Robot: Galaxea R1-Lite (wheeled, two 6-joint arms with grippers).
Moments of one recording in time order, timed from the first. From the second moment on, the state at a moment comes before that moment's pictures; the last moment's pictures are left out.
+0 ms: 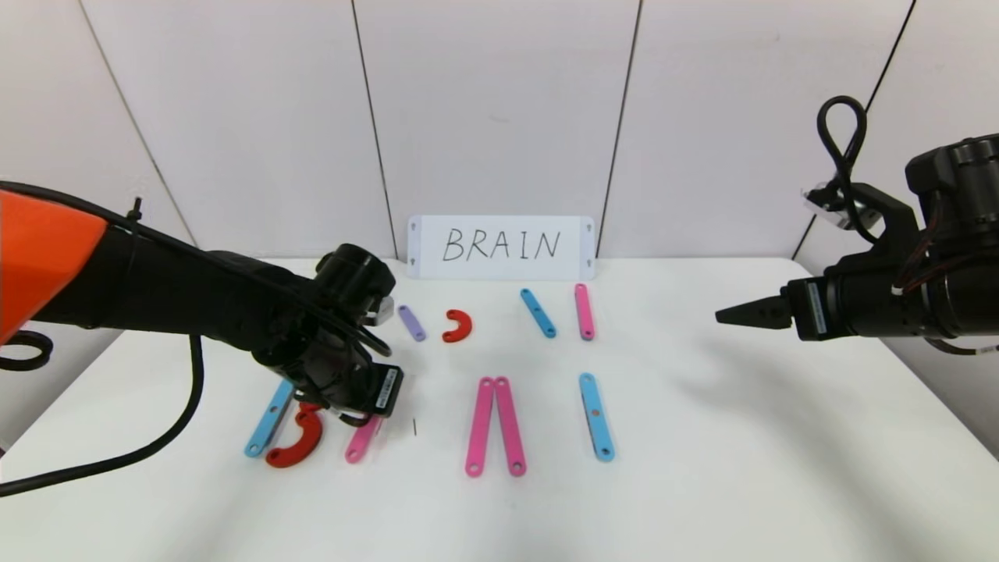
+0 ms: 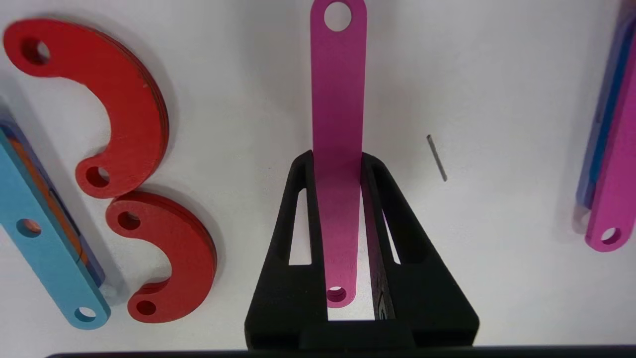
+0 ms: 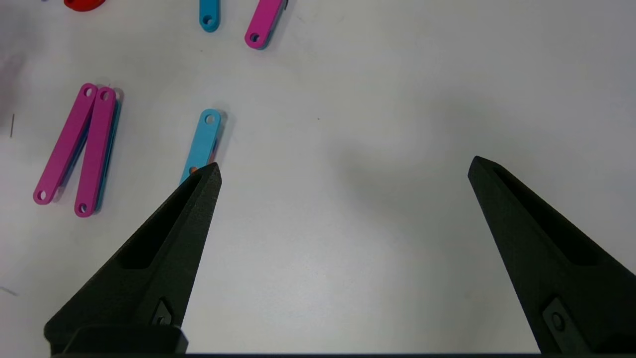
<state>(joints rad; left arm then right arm) -0.43 1.93 -1.23 0.37 0.05 -0.21 0.12 1.58 -1.07 0.19 0.24 -0.02</state>
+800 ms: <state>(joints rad) -0.50 2.02 -1.64 0.45 0.05 -0.20 0.09 1.56 -1.07 0.19 0.24 -0.02</state>
